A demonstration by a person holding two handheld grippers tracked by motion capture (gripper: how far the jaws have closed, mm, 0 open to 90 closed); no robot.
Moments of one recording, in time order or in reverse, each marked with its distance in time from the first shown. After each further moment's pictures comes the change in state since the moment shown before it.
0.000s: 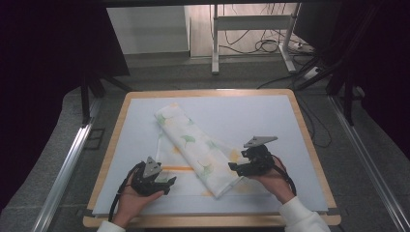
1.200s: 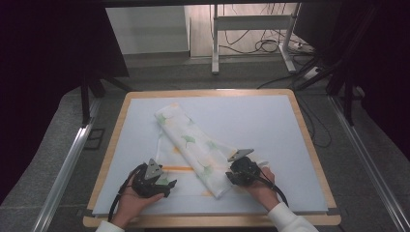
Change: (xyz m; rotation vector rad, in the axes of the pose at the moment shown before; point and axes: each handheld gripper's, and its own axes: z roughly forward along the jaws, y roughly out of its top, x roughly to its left) left arm -0.002 -0.003 0.004 0.035 -0.024 0.043; right arm 0.025 -0.020 0.044 0.183 -0.118 -0.112
